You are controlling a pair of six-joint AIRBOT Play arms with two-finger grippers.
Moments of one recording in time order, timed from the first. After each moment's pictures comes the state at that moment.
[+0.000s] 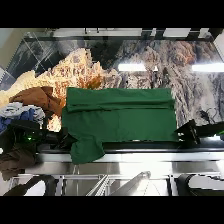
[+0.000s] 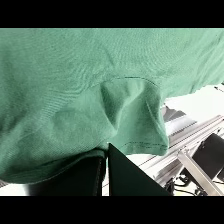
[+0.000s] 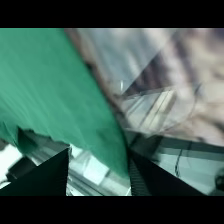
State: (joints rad) left arm 0.23 -1.15 0.43 -2.38 1.24 1.93; right arm -0.68 -1.51 0.68 -0.90 1.39 1.09
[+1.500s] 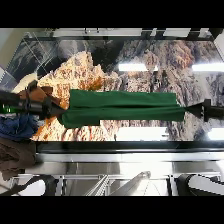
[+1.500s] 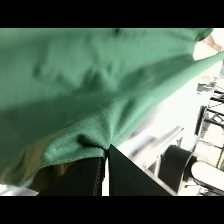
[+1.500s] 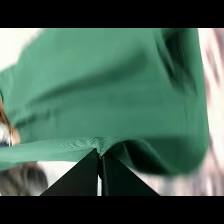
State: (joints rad) left arm 0.30 -1.31 0.93 -2.48 1.45 1.97; right arm -0.70 -1.39 0.82 -0.51 1.31 0.88
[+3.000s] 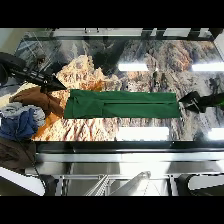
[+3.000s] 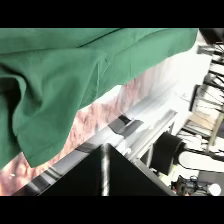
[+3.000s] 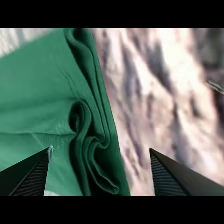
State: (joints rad) left arm 0.23 -1.82 1.70 -2.45 1.73 1.77; right arm -0.54 -1.68 1.16 -0.80 1.20 1.10
